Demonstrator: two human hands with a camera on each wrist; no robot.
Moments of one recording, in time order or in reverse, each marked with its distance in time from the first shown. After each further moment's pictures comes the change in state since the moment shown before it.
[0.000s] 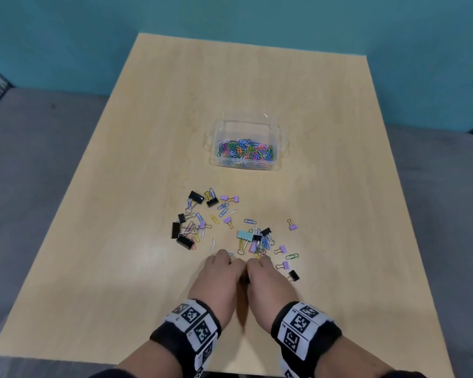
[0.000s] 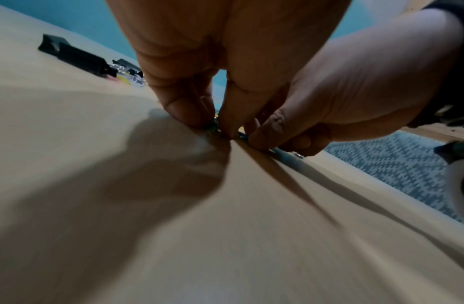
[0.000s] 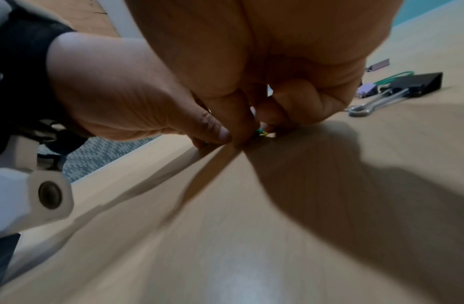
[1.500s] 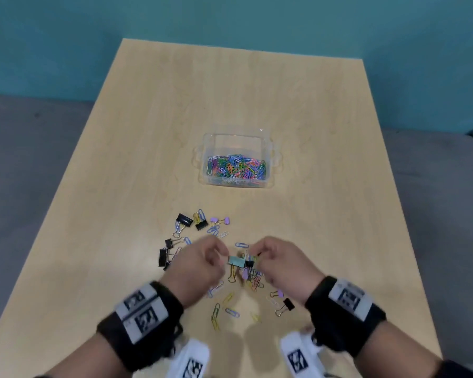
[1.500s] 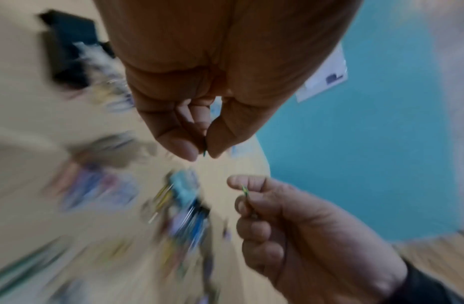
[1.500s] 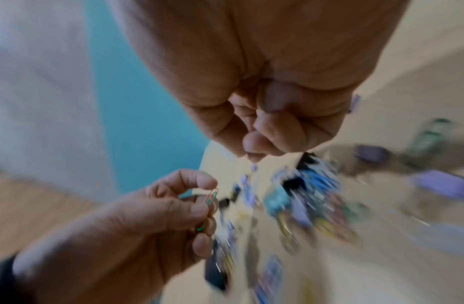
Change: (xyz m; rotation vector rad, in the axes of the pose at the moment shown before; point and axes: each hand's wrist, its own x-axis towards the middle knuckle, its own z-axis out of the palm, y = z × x) left_hand 0.055 -0.015 -0.071 -0.897 -0.056 -0.229; right_hand 0.050 0.026 -0.083 0.794 -0.058 0.108
